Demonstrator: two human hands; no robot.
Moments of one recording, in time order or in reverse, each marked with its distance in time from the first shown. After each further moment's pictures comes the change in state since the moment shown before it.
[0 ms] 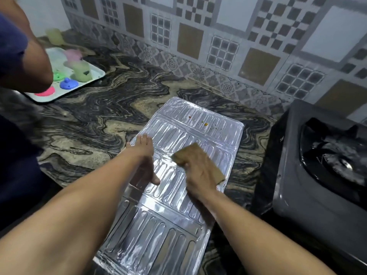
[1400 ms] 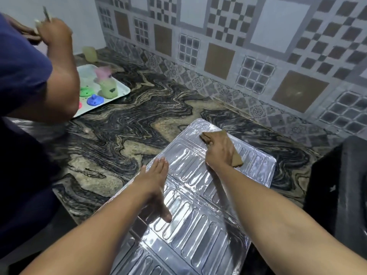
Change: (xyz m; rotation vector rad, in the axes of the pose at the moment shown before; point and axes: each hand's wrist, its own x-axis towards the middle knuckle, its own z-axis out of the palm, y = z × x) left_hand 0.004 -0.012 -0.005 -0.070 0.031 0.049; right_hand 0.191 0.029 0.030 -0.056 0.116 0.205
